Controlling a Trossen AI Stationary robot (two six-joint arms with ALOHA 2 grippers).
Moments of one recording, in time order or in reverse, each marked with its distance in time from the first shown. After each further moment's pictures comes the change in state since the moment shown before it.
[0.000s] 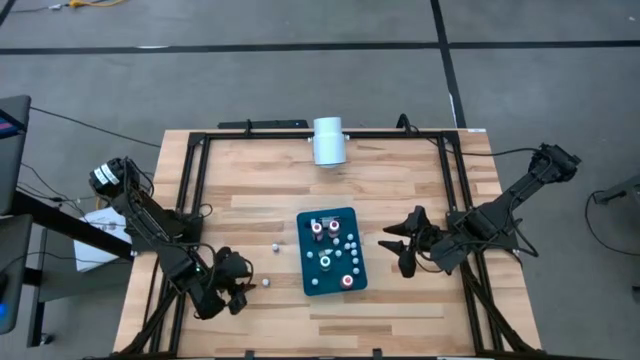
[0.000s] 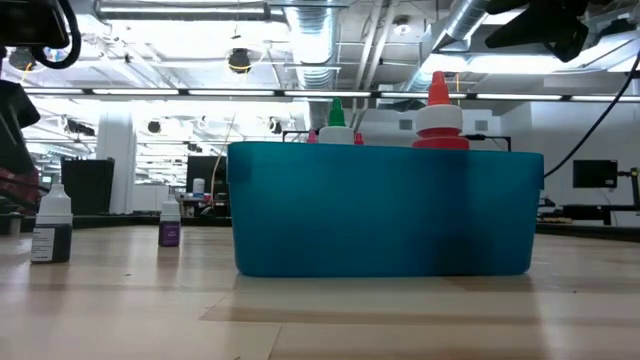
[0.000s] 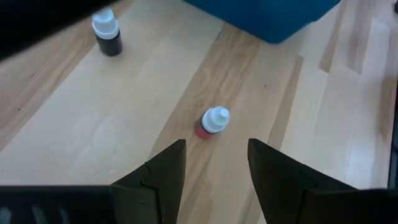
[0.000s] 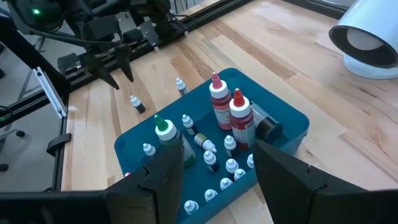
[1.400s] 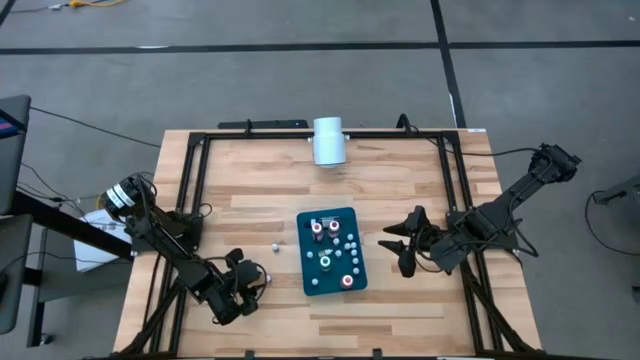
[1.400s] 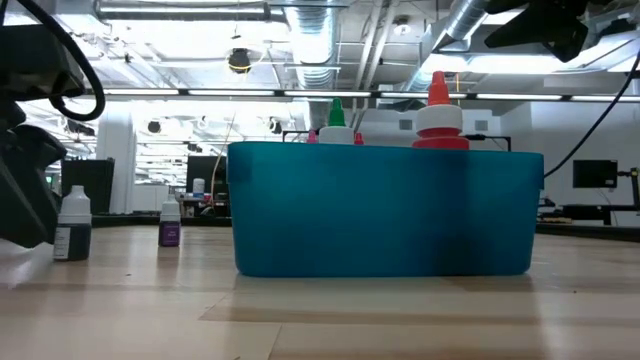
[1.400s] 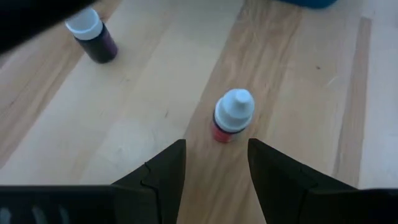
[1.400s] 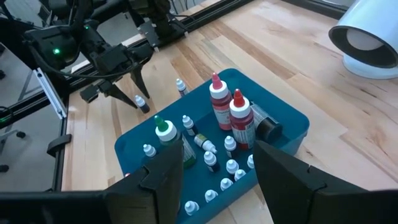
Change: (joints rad) left arm 0.040 0.254 0.000 0.148 -0.055 0.165; right arm 0.000 0.000 0.000 0.002 0.000 0.002
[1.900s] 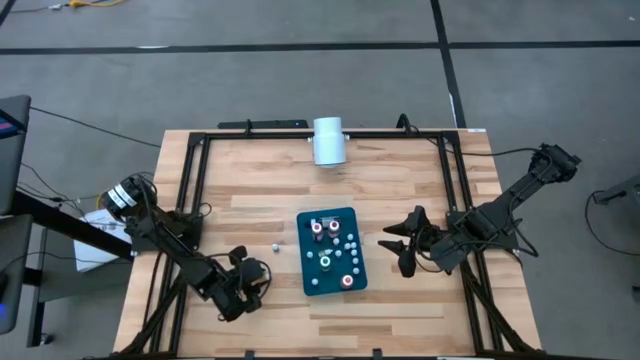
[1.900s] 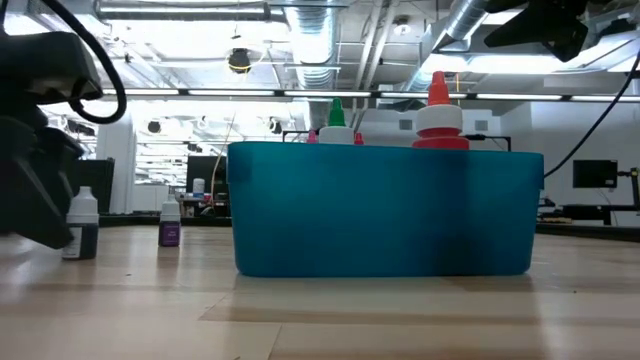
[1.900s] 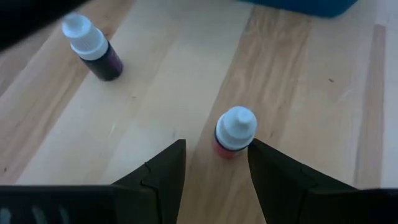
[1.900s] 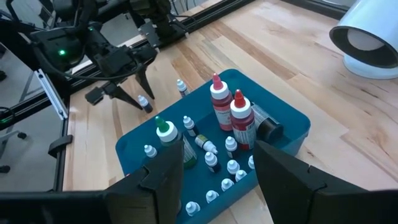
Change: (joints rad) left arm 0.041 0.009 0.000 0.025 -0.002 0.068; right arm 0.000 0.000 0.000 0.004 0.000 0.000
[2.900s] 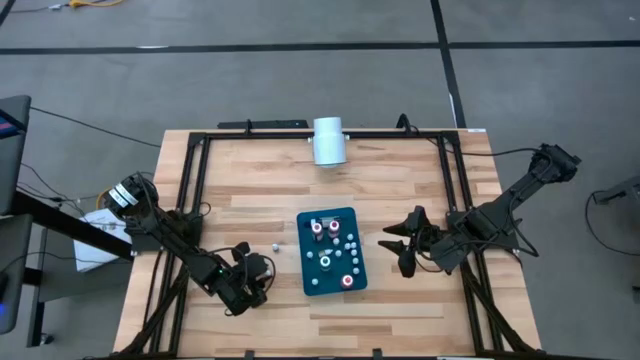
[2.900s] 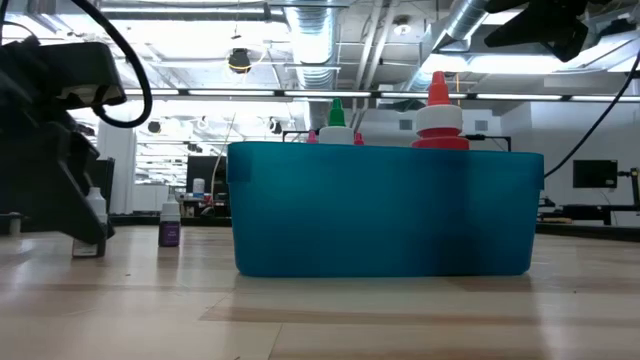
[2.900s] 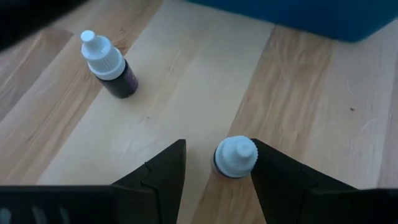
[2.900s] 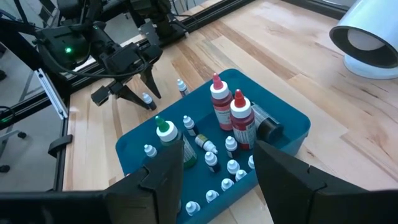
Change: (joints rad) left arm 0.066 0.000 0.000 0.020 0.005 0.012; right arm 0.001 0.000 0.000 -0.001 0.000 -0.001
